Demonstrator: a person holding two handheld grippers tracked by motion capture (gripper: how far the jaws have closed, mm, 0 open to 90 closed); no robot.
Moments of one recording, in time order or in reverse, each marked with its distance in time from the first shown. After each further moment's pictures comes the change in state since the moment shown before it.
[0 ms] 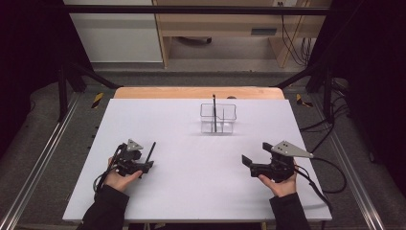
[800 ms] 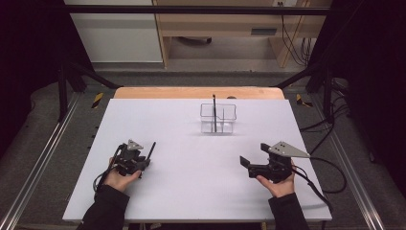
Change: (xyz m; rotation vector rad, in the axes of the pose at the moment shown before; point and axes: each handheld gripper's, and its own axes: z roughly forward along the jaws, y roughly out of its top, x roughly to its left) left arm 0.001 0.000 0.001 0.026 -0.010 -0.021; right arm 0.003 -0.002 0.004 0.016 0.005 -0.007
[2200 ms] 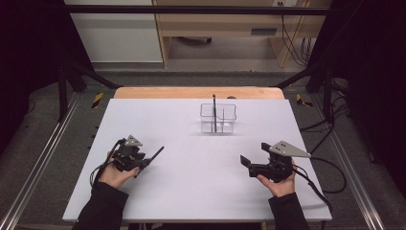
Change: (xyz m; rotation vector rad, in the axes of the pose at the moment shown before) left arm 0.005 0.019 -0.016 0.034 -0.083 0.098; right arm -0.001 0.002 -0.001 -0.008 -0.008 0.003
